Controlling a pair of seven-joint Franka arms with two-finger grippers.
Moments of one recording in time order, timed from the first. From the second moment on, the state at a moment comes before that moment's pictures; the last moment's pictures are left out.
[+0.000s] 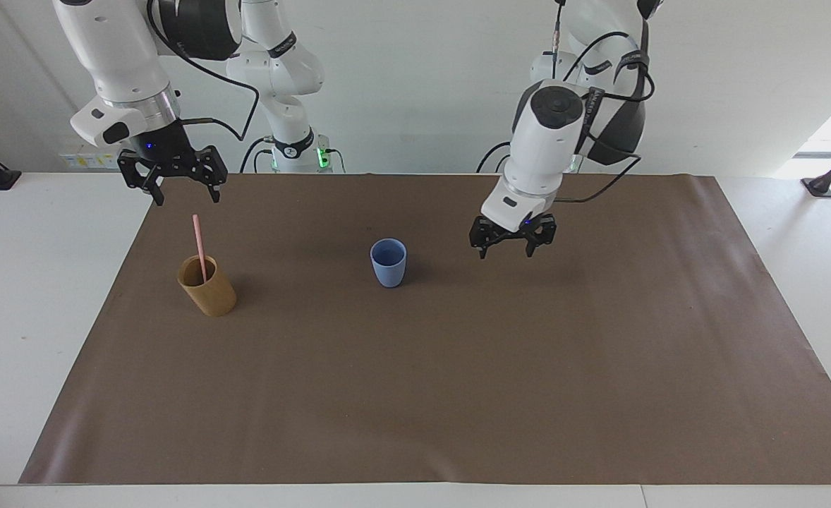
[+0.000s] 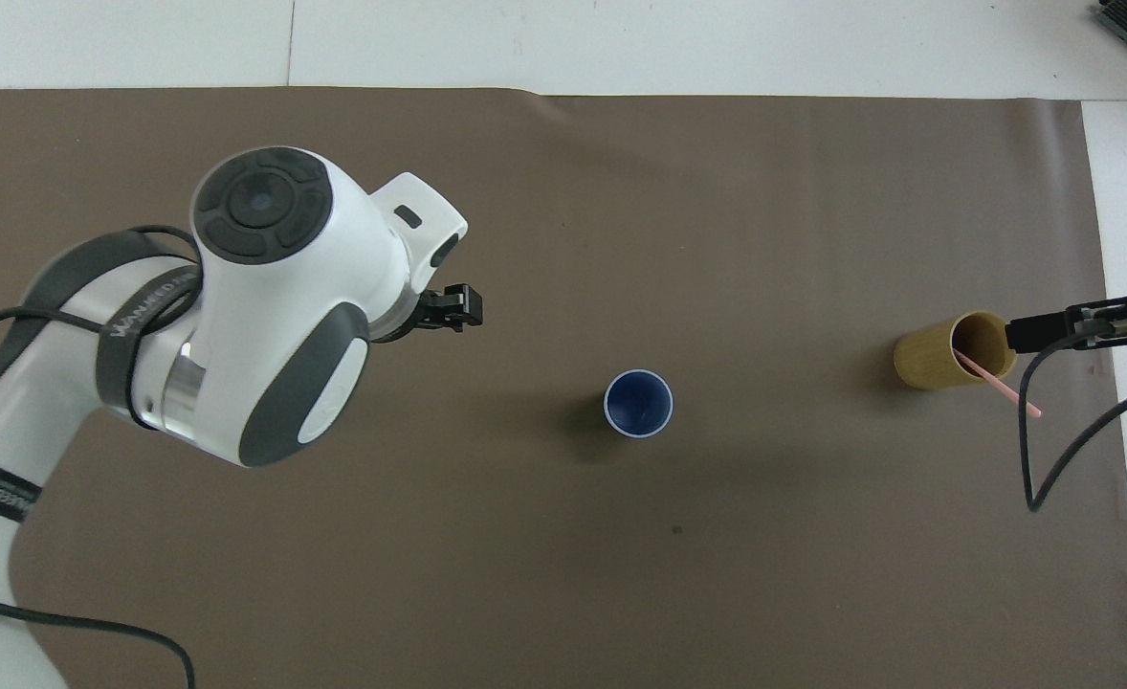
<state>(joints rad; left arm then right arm) -0.41 0.18 -0.04 -1.67 -0.02 1.87 -0.42 -0.04 -0.13 -0.01 -1.85 -0.04 1.82 -0.21</state>
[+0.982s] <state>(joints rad) -0.01 0.00 -0.03 -1.66 0.01 1.59 0.13 -0.16 -0.25 -0.01 -2.29 -0.04 2.17 -0.45</state>
